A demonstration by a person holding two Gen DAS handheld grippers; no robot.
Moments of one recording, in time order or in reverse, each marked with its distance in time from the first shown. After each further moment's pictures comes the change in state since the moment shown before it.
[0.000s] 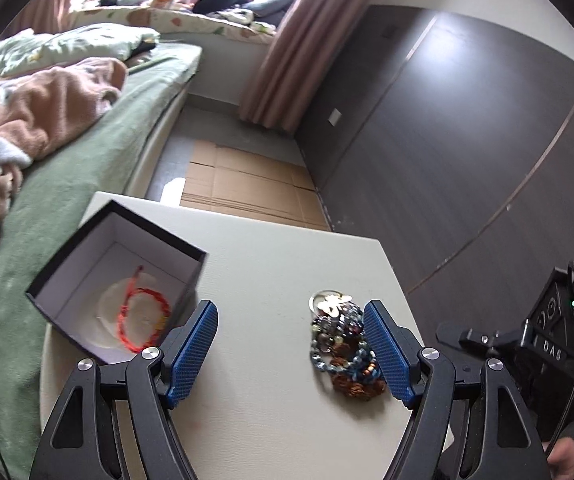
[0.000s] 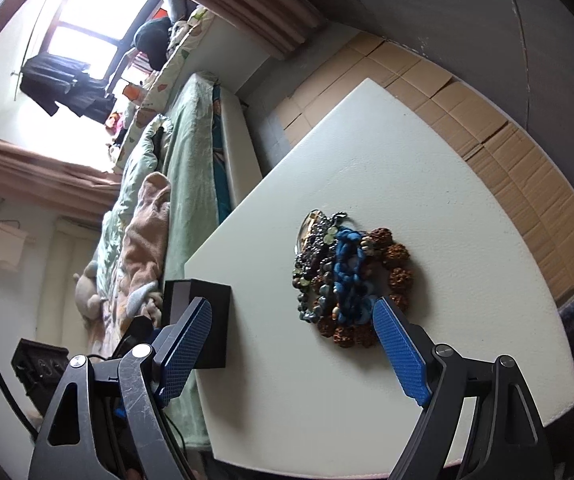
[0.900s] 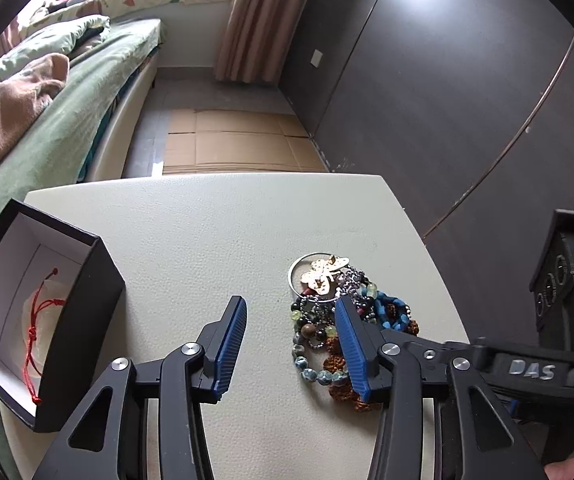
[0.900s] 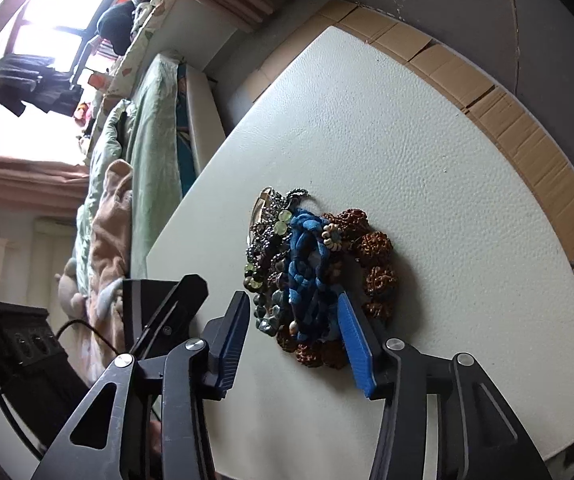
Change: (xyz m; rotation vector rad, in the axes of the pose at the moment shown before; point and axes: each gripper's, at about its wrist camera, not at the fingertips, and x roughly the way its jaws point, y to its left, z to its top) left arm 0.086 -0.027 -0.004 0.141 0.177 0.056; right arm 0.054 -0.021 0.005 0.054 0.115 -0.087
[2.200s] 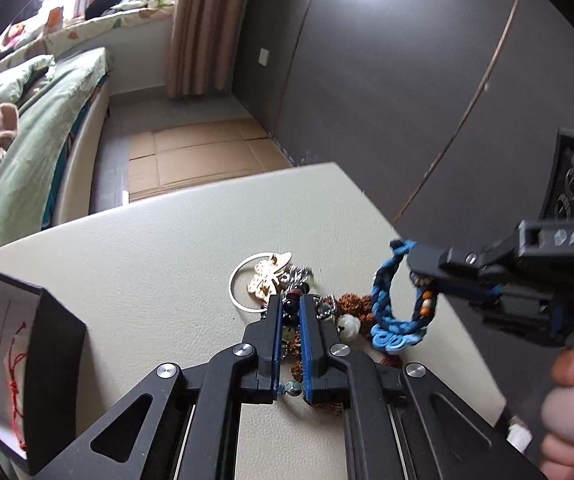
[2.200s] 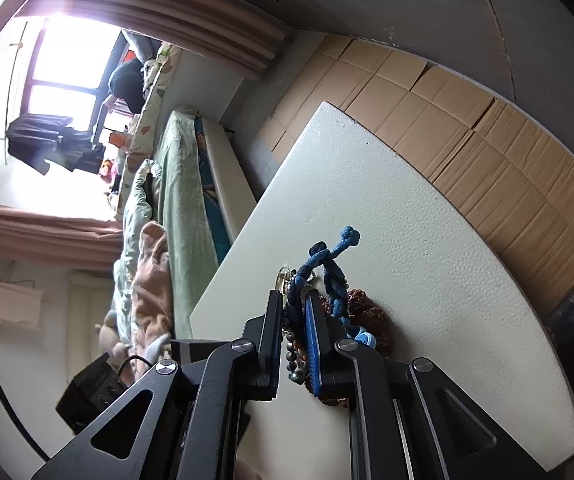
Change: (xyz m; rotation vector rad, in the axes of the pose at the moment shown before) left arm 0.004 -0.026 0.002 0.178 -0.011 -0.073; right arm -0.041 -0.017 0.028 0.113 -0.148 0.156
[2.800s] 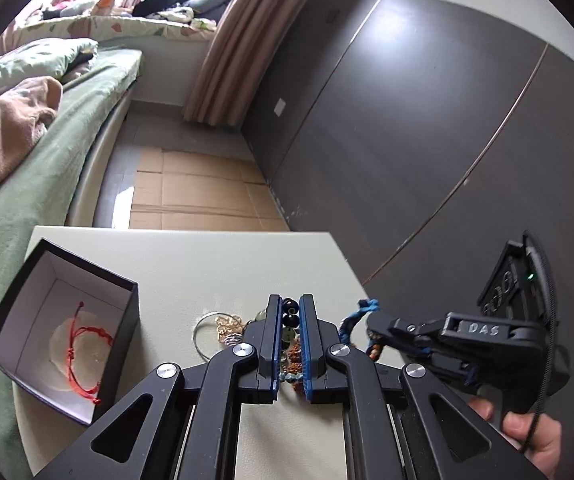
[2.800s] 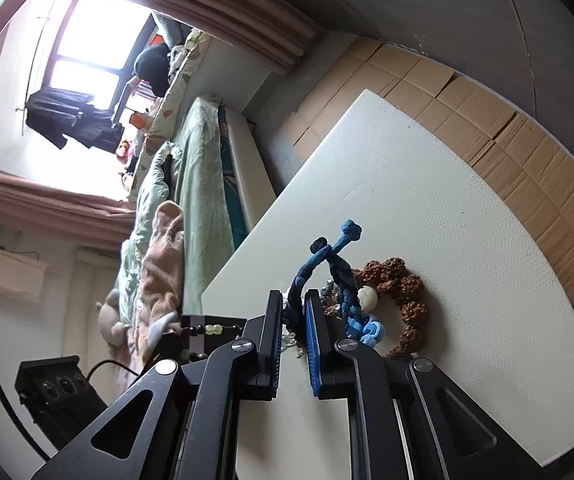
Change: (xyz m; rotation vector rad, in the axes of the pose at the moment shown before) left arm -0.089 0.041 0.002 -0.196 -0.186 -0.121; right arm -0.002 0.026 -0.024 -0.103 0.001 0.039
